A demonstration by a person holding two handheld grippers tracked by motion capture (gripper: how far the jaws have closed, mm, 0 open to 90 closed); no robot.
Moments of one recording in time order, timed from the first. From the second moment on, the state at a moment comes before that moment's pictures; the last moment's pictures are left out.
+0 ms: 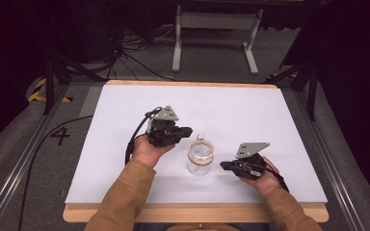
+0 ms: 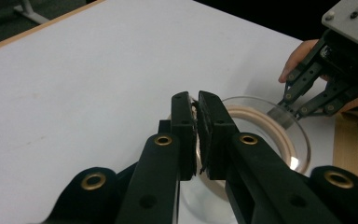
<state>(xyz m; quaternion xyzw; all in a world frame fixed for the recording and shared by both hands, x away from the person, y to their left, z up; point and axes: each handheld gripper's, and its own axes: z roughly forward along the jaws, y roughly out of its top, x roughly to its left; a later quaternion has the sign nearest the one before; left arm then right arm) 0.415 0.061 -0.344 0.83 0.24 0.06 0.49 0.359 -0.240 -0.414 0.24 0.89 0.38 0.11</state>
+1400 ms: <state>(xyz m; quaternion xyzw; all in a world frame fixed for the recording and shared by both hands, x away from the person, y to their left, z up) 0.441 0.031 -0.370 0.83 0.24 0.02 0.50 0.333 -0.201 -0.392 0.20 0.87 0.43 0.11</state>
